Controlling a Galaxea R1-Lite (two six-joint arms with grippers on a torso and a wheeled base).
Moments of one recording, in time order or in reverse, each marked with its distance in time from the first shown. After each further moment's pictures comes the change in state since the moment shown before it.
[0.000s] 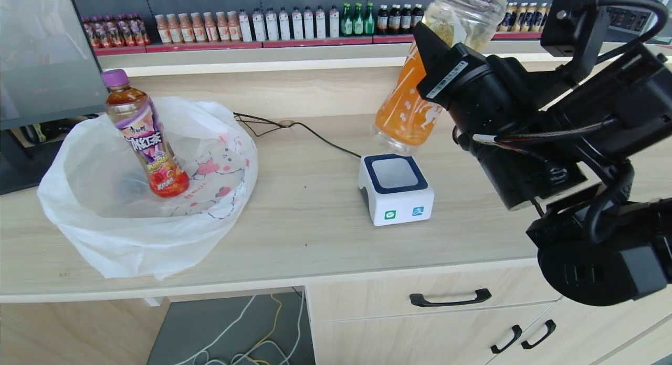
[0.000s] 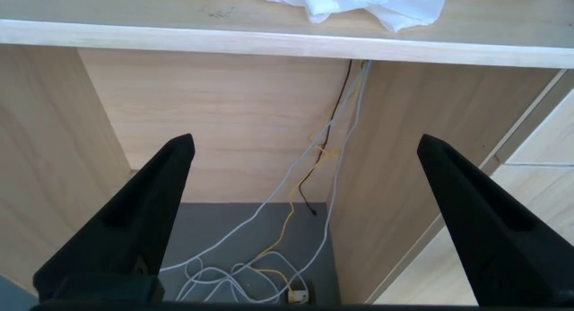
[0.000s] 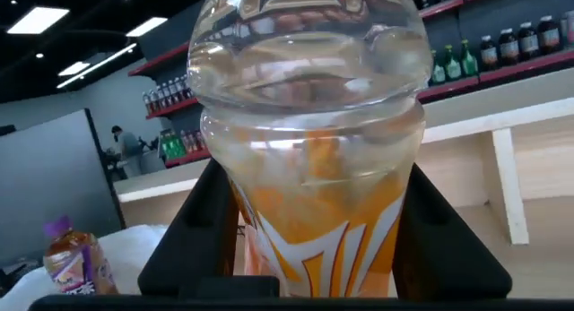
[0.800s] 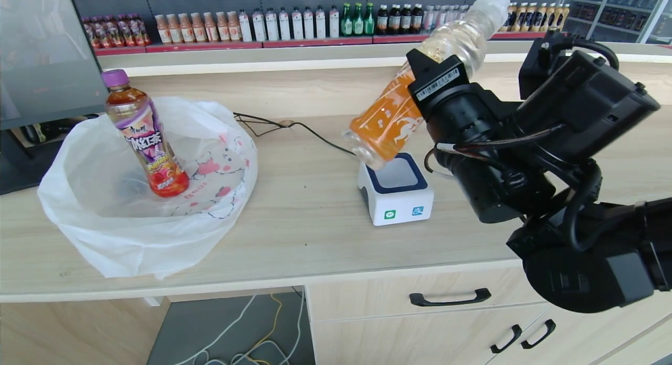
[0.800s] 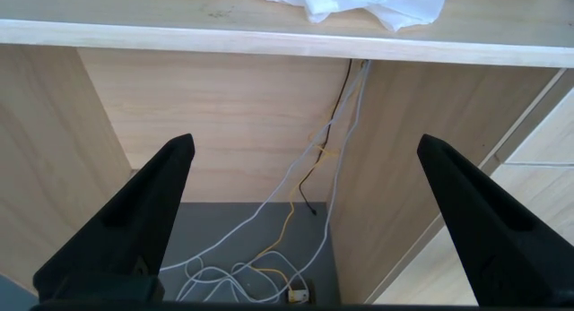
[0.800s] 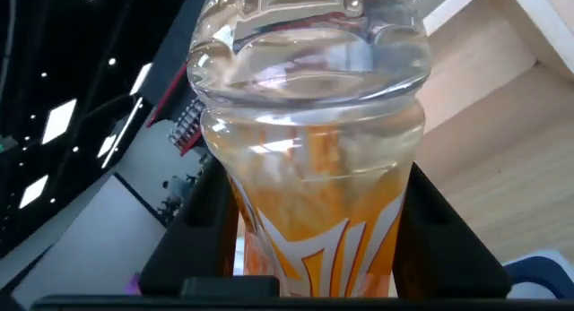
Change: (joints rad) left arm 0.000 0.000 0.000 0.000 0.000 0.000; right arm 0.044 0.021 -0.011 0.150 -0.203 0.492
